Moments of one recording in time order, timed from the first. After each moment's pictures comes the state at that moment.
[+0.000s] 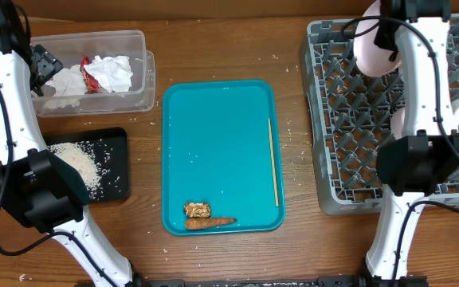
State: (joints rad) left arm 0.37 2.14 2.18 -1.21 -0.29 -0.50; right arm -0.01 2.31 2.54 -1.43 0.57 0.35
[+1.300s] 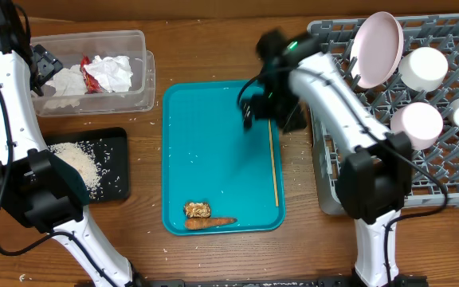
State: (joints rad) left arm 0.37 2.14 2.18 -1.21 -0.29 -0.50; right arm 0.47 2.18 1.94 -1.44 -0.26 0.36
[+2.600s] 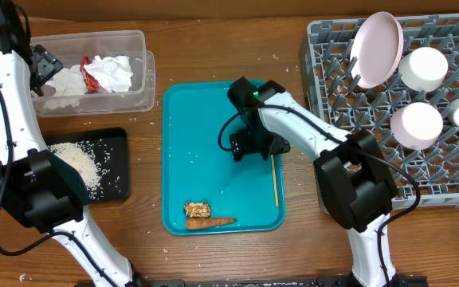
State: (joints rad) left arm 0.37 2.14 2.18 -1.21 -0.29 -0.50; right arm 0.58 2.18 1.65 -1.12 -0.06 0.39
